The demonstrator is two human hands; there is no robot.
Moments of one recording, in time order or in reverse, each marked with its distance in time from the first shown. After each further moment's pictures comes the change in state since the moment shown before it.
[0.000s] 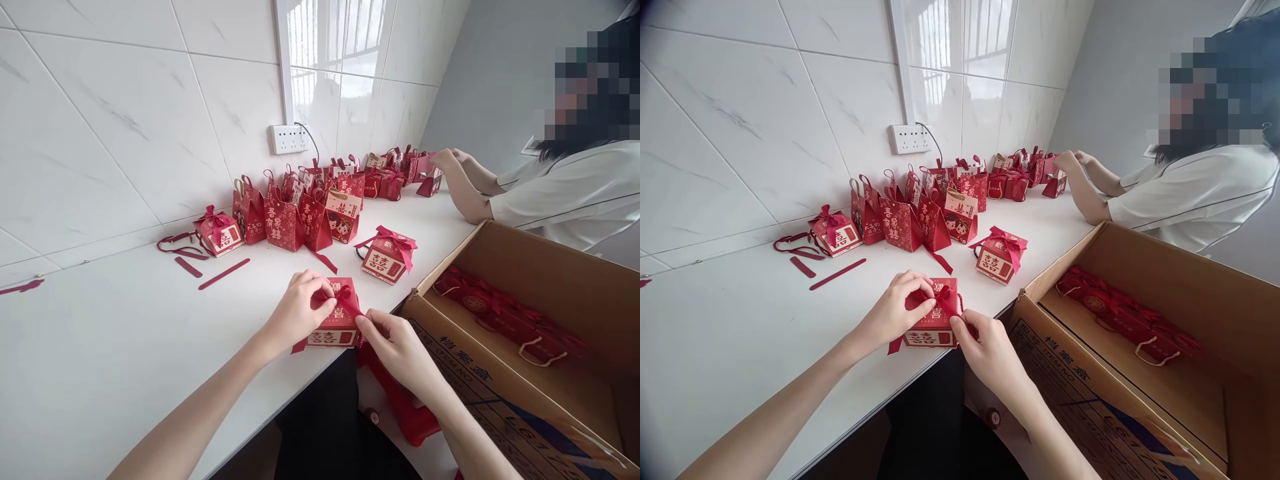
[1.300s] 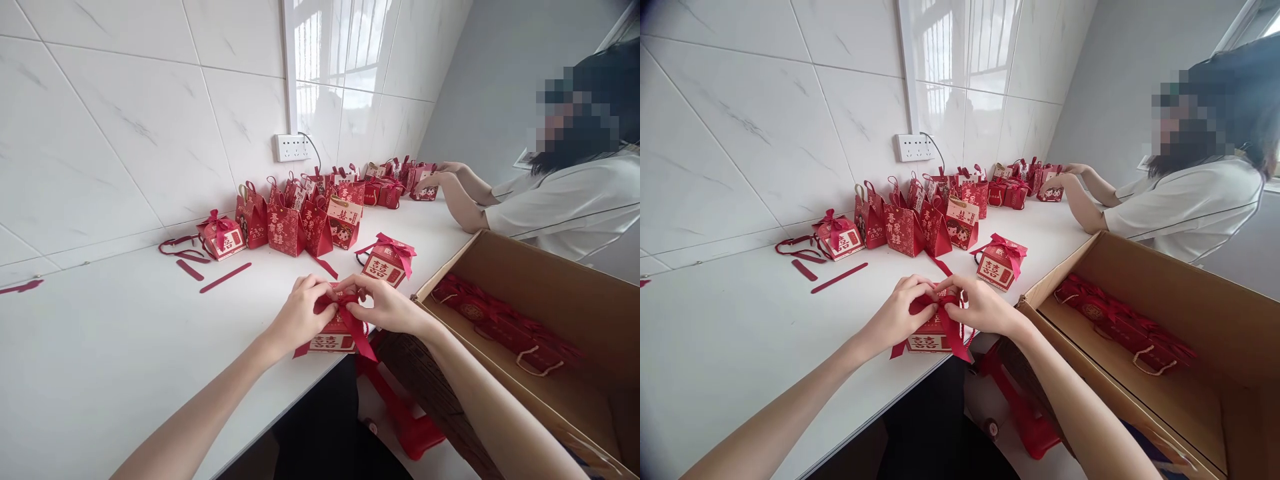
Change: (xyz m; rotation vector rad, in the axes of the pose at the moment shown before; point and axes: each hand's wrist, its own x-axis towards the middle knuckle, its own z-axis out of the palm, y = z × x) left_hand 0.000 0.002 -0.001 -0.012 -0.032 0.021; right_hand 0.061 -0.010 -0.032 -0.130 -0.266 -0.378
